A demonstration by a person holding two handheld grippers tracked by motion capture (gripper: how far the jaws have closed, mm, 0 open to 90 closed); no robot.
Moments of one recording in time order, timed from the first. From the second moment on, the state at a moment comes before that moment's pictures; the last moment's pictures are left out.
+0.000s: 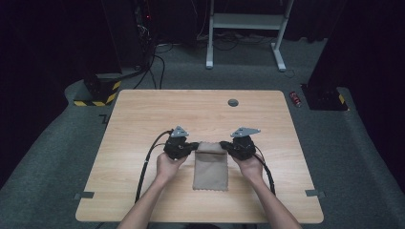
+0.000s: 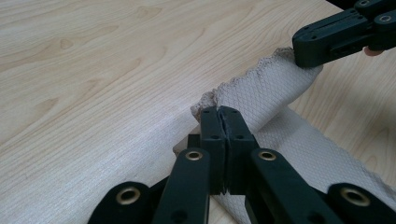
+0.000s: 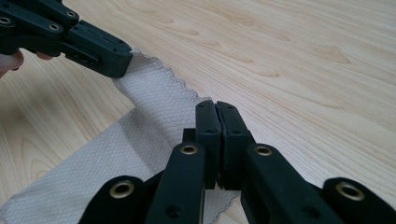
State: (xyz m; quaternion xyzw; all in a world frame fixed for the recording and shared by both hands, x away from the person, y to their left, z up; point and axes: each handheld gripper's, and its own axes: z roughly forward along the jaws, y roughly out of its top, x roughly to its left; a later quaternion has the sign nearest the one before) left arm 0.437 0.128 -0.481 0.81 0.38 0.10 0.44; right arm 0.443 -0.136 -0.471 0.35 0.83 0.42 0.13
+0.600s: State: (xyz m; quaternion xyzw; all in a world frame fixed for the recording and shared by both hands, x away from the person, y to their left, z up) left arm 0.423 0.129 -0.478 0.81 0.37 0.10 0.45; right arm 0.427 -0.142 -0.467 0.33 0.83 0.43 0.12
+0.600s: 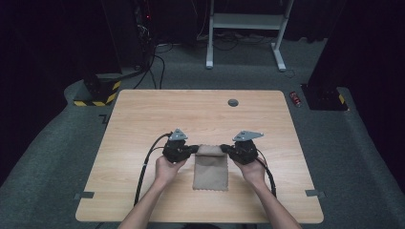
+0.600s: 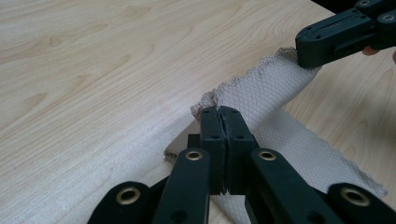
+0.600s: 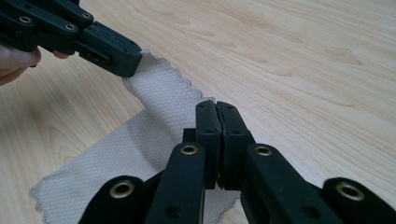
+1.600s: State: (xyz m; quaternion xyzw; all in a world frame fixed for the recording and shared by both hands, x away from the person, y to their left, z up) left arm 0.395 0.132 -0.483 0.81 0.36 0.09 0.46; right arm 0.401 -0.147 -0.475 0.32 0.83 0.44 0.10
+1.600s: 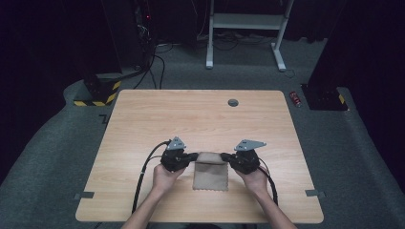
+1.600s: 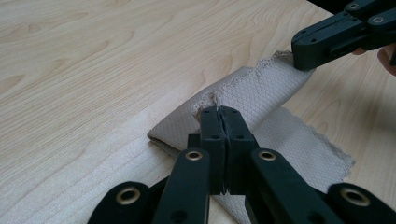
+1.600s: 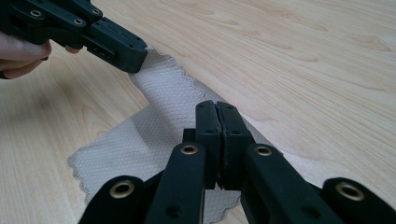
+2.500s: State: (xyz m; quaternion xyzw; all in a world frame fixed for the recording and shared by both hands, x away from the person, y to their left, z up) left arm 0.371 0.131 -0.493 0.82 0.35 0.09 0.45; right arm 0.373 -0.151 -0.485 0.30 0.84 0.45 0.09
